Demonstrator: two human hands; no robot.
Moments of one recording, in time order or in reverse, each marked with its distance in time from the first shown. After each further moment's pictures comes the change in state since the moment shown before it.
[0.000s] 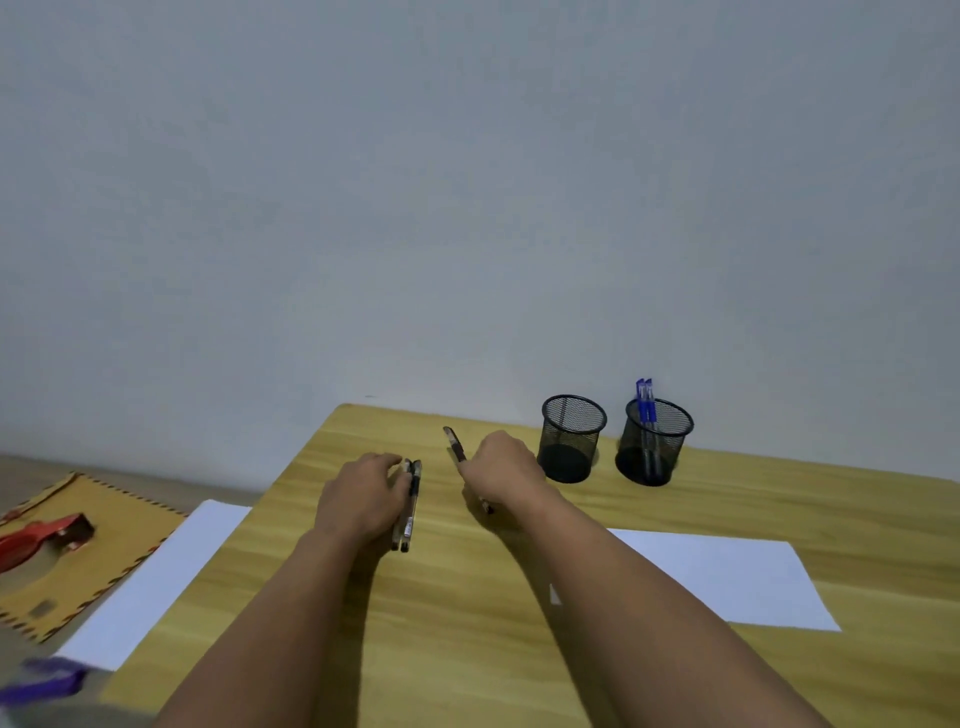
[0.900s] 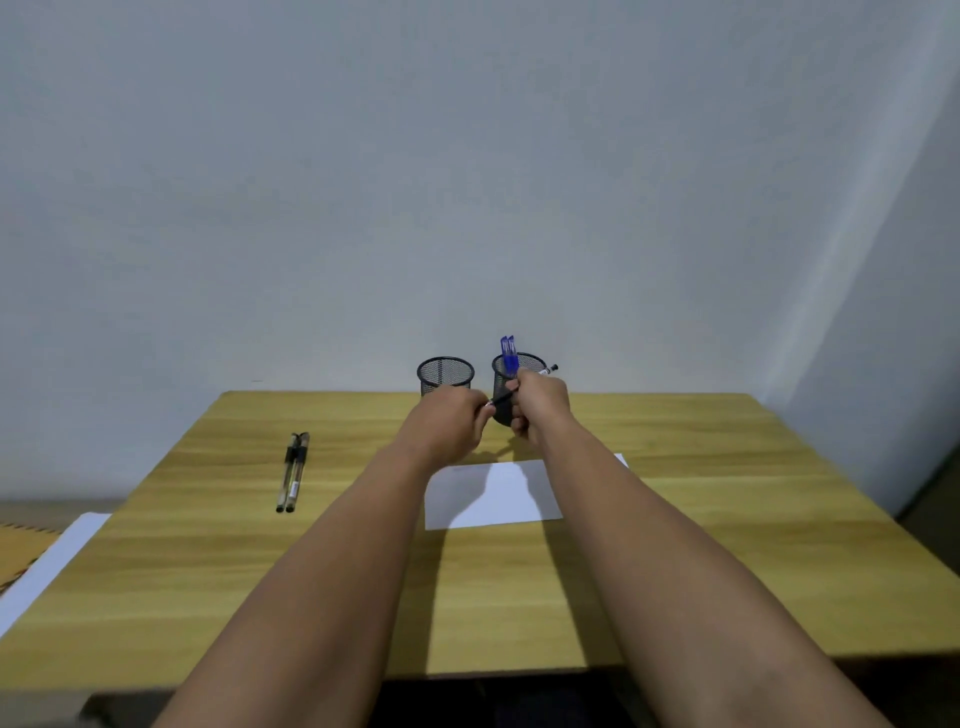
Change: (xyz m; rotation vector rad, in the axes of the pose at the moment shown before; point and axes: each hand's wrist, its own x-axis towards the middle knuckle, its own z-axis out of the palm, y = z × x) left_hand -0.051 0.226 0.024 -0.066 -0.039 0.650; right_hand -0.052 0.128 -0.122 1.098 0.391 0.349
